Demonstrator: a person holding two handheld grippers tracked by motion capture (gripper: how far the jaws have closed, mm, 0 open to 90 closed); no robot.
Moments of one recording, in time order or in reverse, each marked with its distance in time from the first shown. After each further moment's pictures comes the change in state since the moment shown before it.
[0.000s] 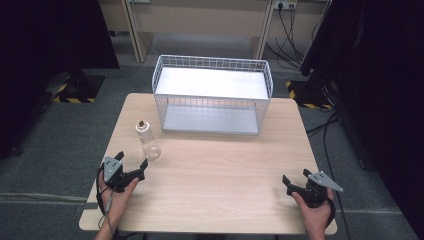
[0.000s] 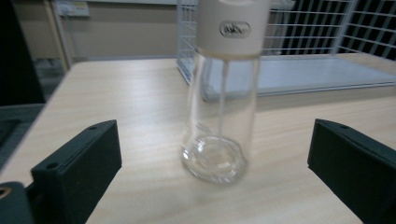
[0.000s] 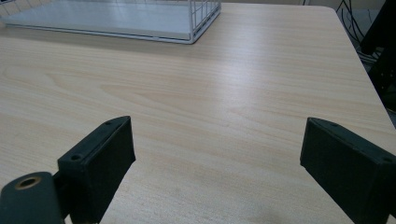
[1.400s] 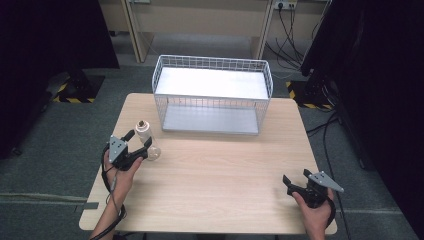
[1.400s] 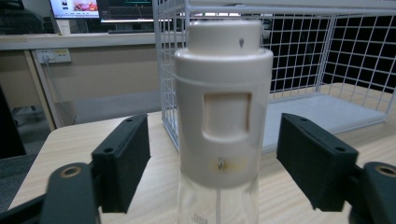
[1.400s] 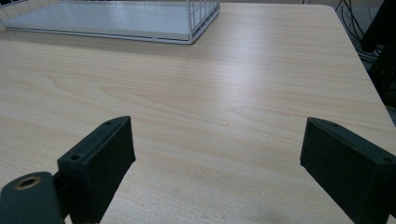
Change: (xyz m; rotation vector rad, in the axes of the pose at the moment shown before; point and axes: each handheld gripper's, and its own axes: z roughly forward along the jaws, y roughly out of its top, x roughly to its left) left arm 0.002 0.052 0.049 -0.130 -0.056 0.081; right arm -0.001 0.000 0.000 0.000 0.001 0.014
